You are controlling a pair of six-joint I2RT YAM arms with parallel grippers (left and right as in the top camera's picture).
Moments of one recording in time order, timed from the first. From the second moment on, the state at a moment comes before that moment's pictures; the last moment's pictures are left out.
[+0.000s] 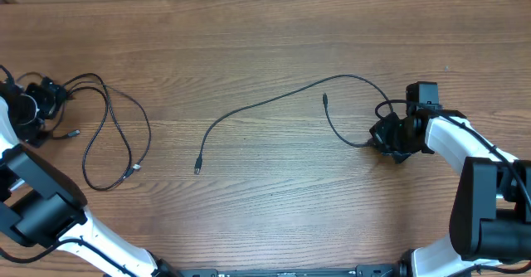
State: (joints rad) left arm 0.69 2.08 1.81 -1.09 0.28 -0.34; right arm -0.07 1.74 0.91 -0.56 -0.29 0.88
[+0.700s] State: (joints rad) left arm 0.19 2.08 1.80 -1.24 0.30 -0.15; right arm -0.02 1.74 0.91 -0.62 -0.32 0.84
